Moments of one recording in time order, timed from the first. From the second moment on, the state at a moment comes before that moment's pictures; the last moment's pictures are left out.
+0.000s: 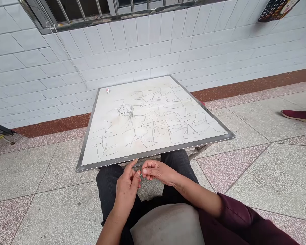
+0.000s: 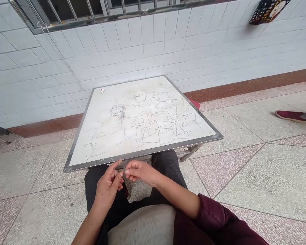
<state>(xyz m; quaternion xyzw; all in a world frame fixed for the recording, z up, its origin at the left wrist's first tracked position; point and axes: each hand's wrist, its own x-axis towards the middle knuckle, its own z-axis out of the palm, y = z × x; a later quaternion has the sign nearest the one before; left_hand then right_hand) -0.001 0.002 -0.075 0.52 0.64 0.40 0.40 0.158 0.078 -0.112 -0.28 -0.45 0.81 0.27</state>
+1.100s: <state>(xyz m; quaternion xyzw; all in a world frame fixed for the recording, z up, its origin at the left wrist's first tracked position) 0.016 -0.004 -0.071 0.45 0.61 0.38 0.53 0.209 0.120 -0.116 -0.16 -0.67 0.68 0.26</state>
